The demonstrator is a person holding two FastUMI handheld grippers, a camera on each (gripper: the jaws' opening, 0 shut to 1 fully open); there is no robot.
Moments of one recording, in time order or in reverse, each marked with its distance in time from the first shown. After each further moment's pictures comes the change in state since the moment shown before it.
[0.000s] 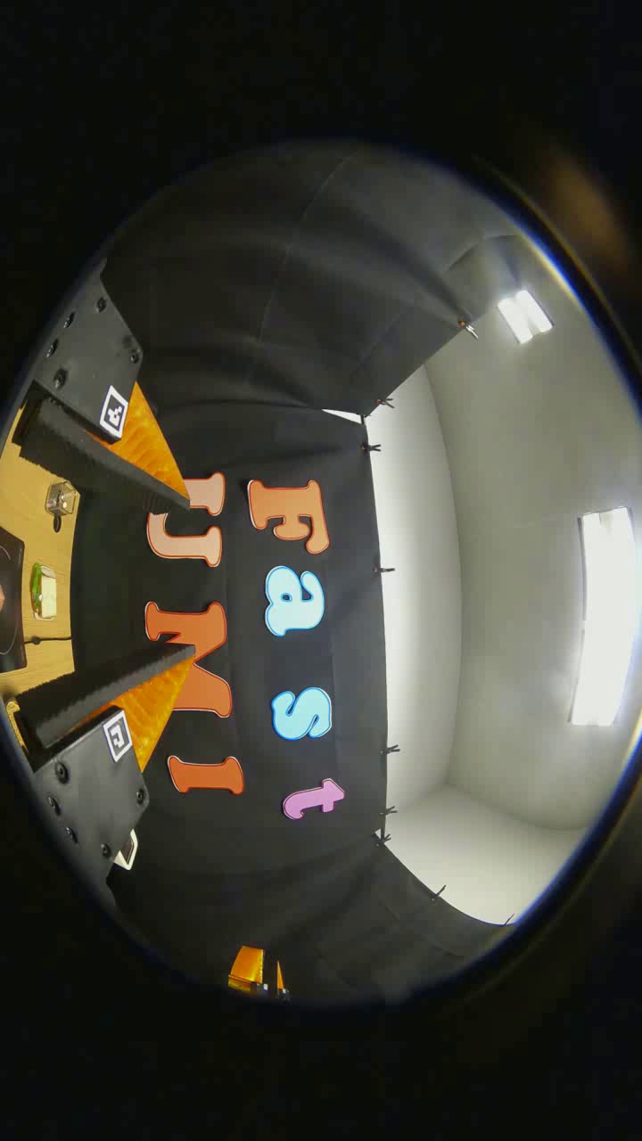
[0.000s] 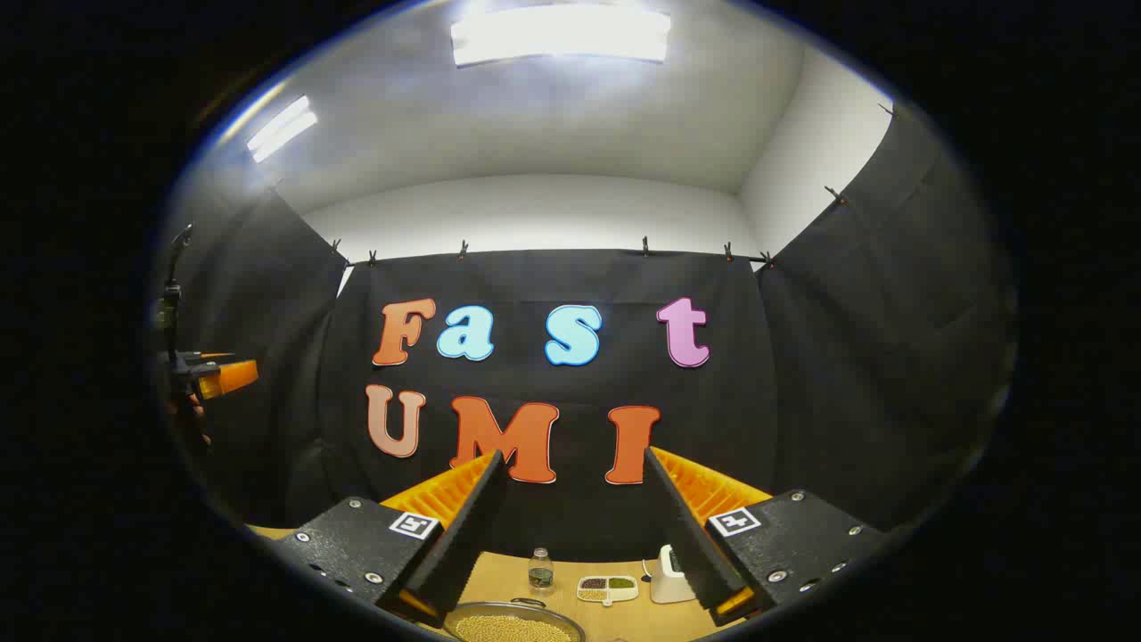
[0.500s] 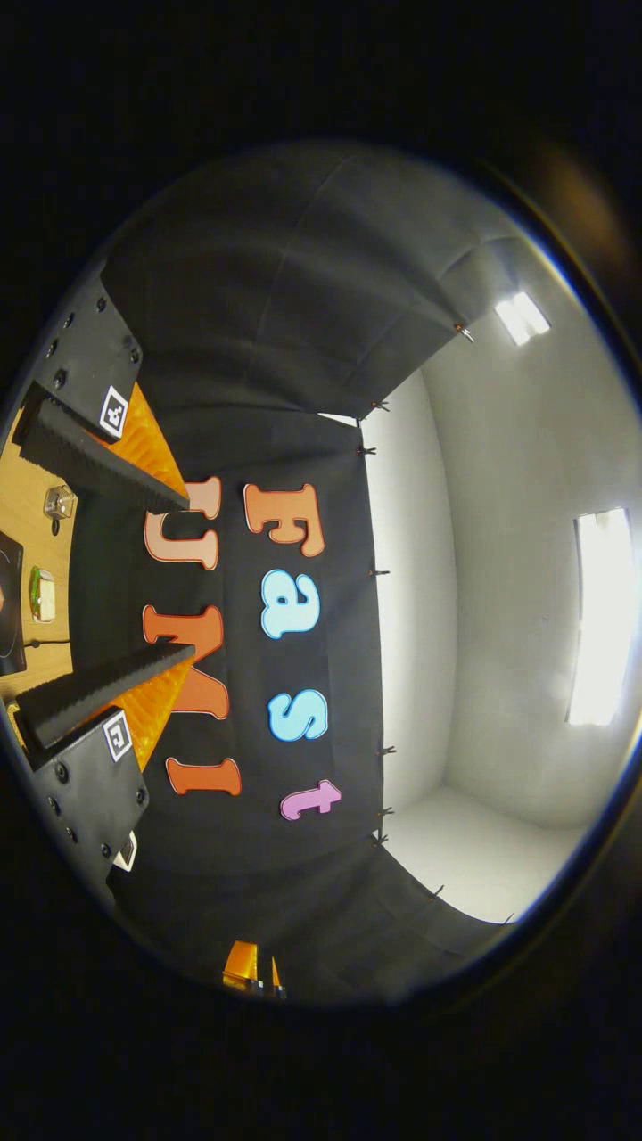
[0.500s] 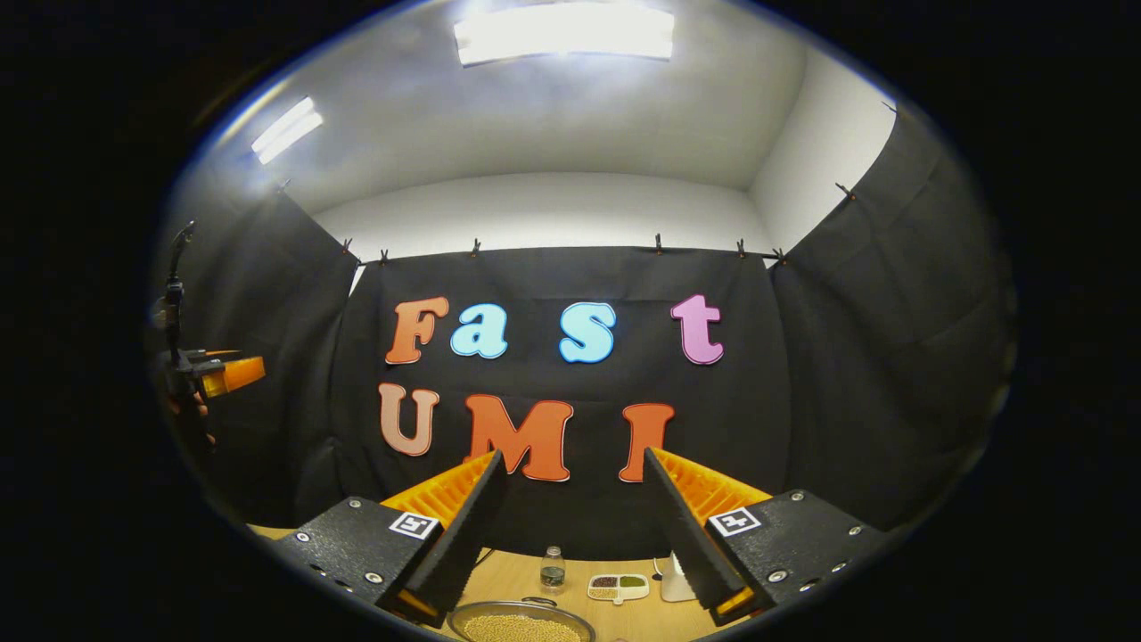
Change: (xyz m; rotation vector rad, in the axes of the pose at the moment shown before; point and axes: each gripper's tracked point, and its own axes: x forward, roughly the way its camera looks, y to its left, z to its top) left arm -0.002 0.001 0.002 0.001 -0.010 0.008; right arm 0.000 0.015 -0.002 0.003 0.006 0.037
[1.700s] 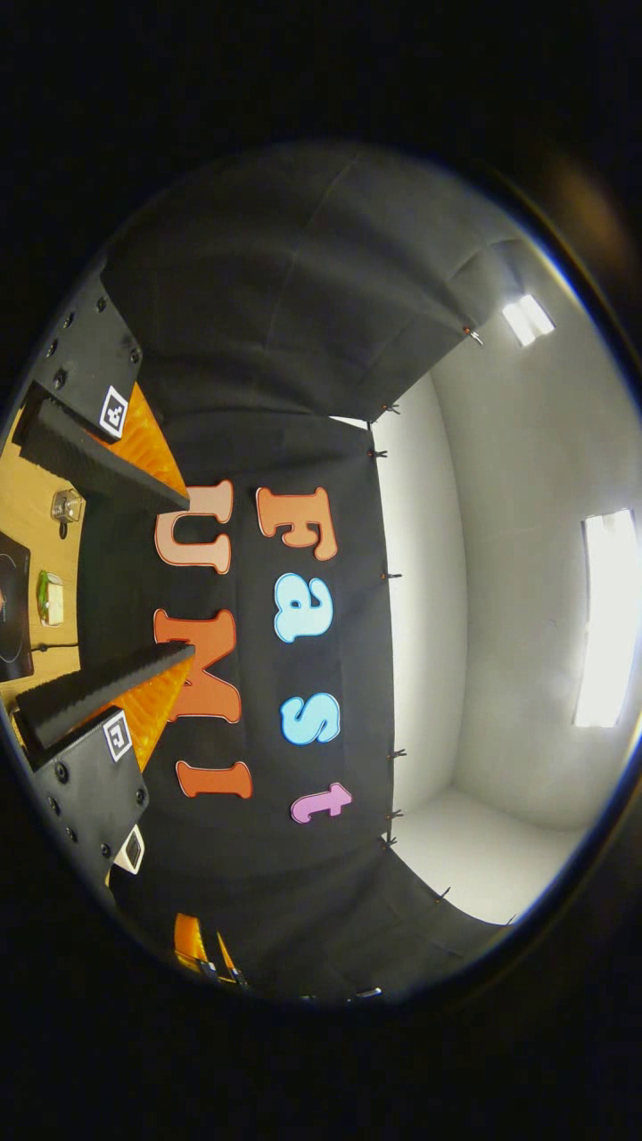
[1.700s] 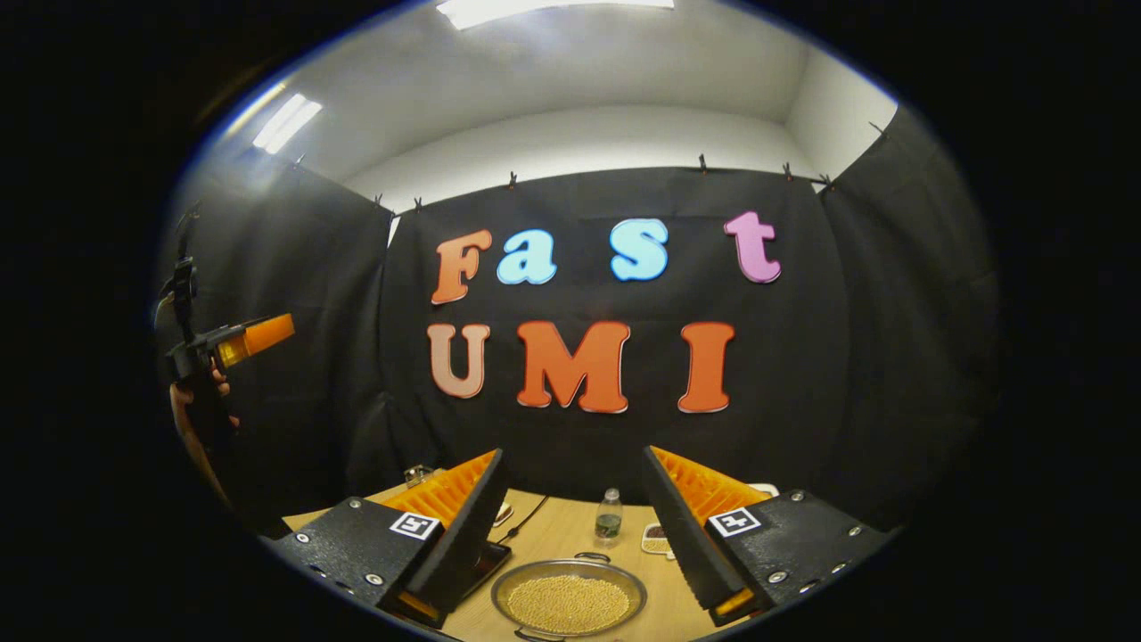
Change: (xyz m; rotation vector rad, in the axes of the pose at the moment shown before) left arm -0.010 0.006 -0.011 0.007 0.045 0.012; right arm -0.003 0.067 -0.107 0.068 0.322 0.198
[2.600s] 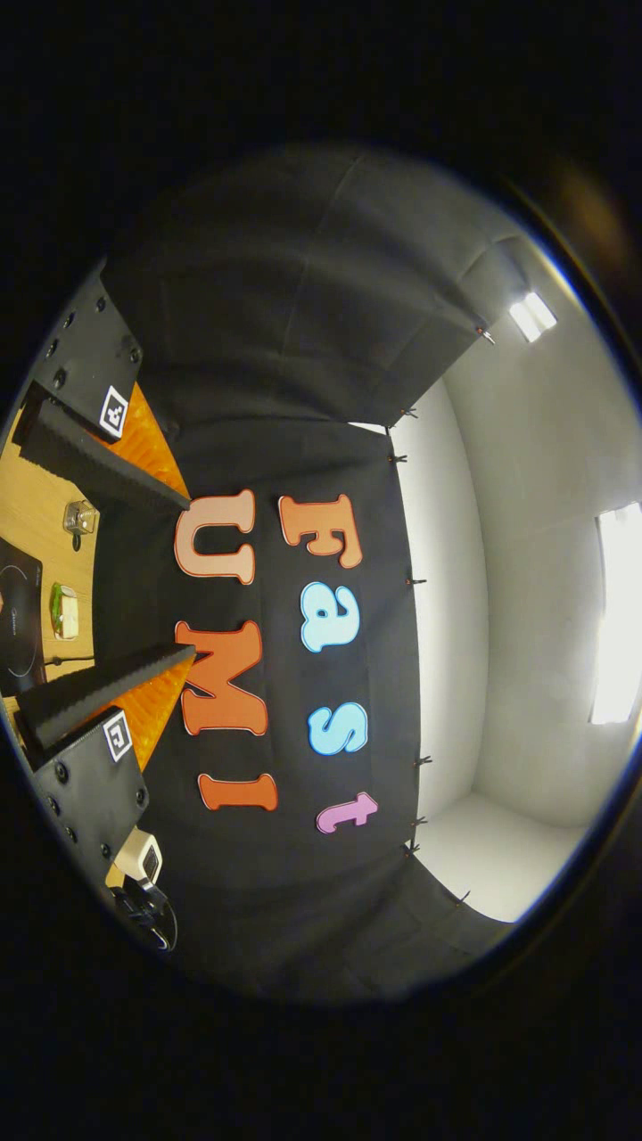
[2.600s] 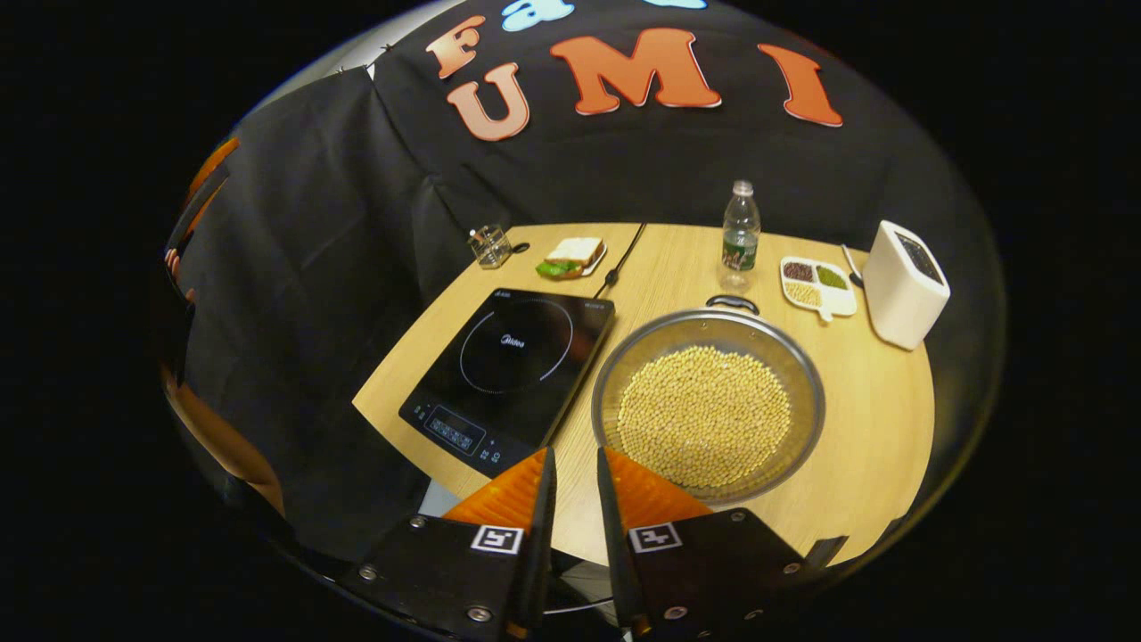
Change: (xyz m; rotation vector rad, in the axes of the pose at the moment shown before) left arm 0.006 0.016 -0.041 0.020 0.070 0.024; right arm 0.003 0.108 -0.283 0.171 0.904 0.274
